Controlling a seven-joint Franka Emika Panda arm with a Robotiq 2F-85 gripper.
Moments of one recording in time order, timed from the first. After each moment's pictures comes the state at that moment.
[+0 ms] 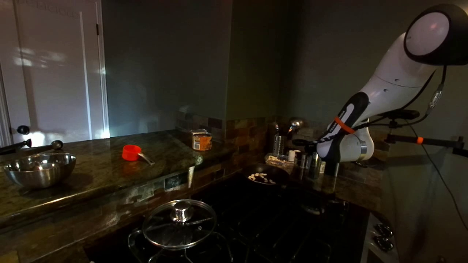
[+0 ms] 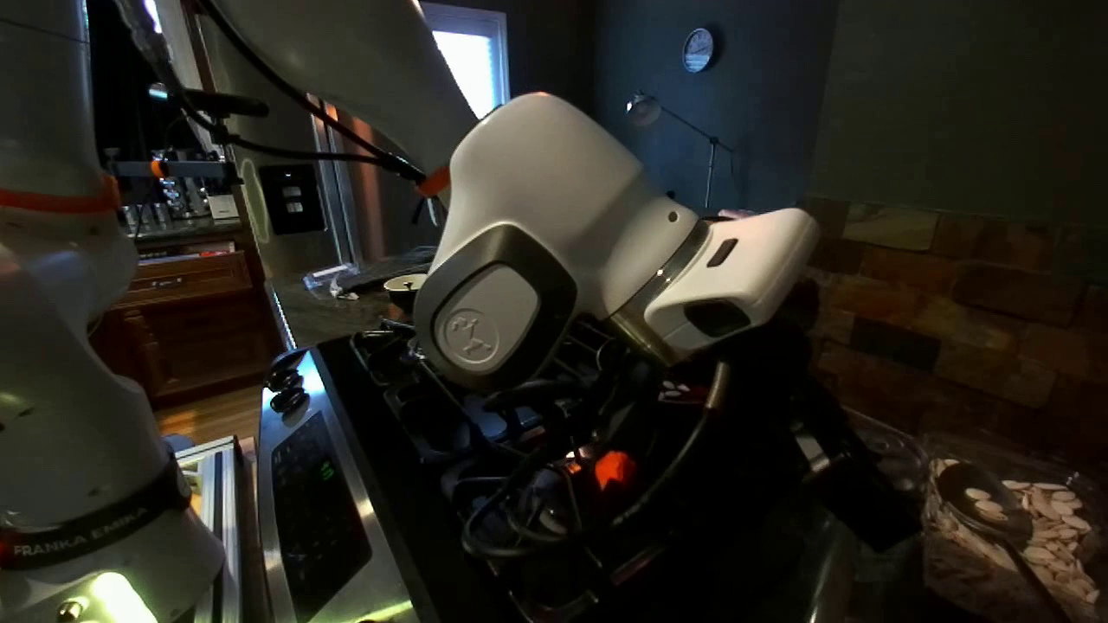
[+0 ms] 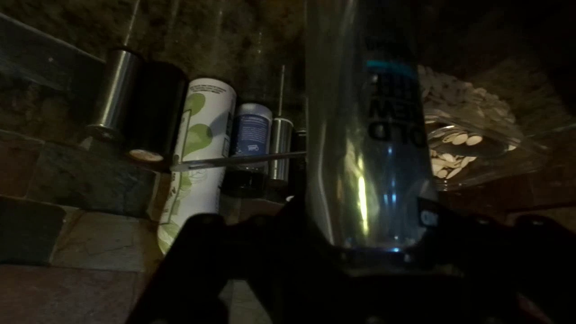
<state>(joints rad) -0.21 0.22 -0.54 -2.43 0.01 3.48 0.07</state>
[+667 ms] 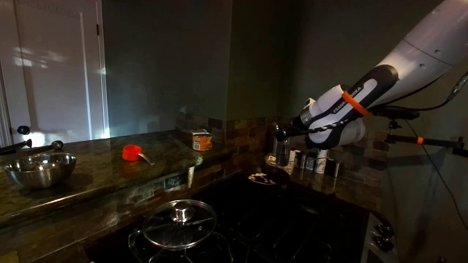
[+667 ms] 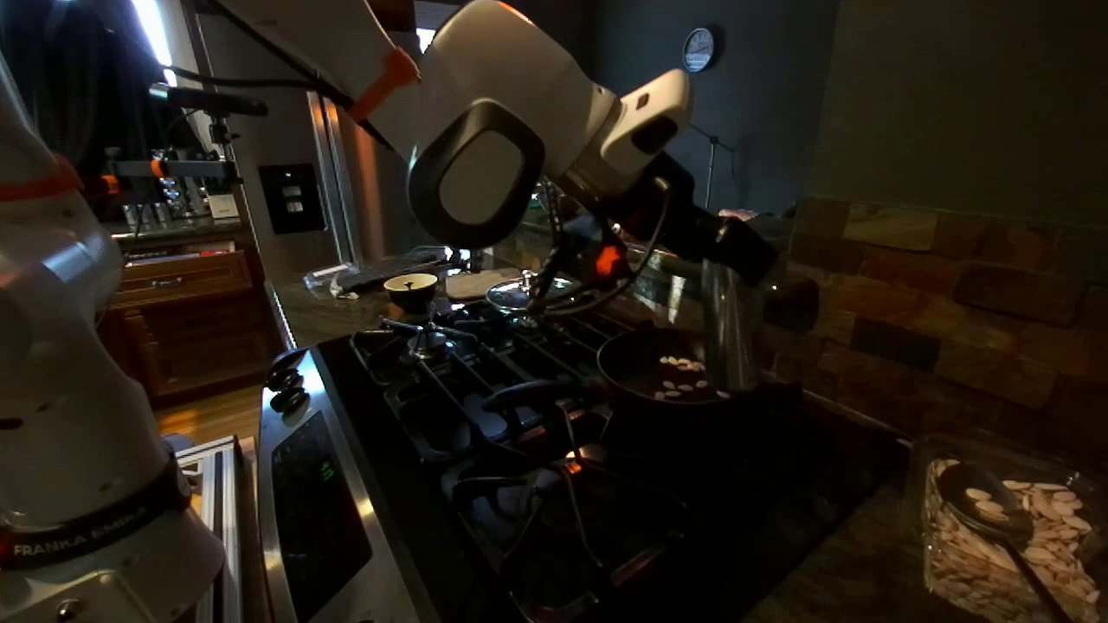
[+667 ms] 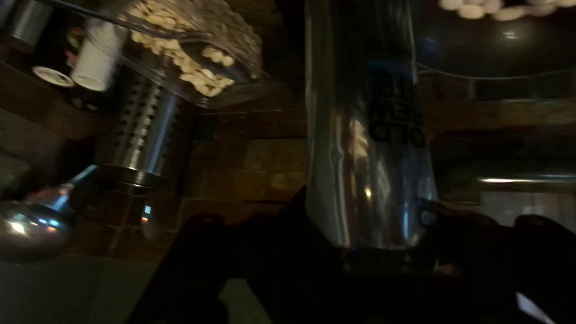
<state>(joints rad) -0.08 -0.08 -0.40 -2.53 -0.15 3.39 -0.10</state>
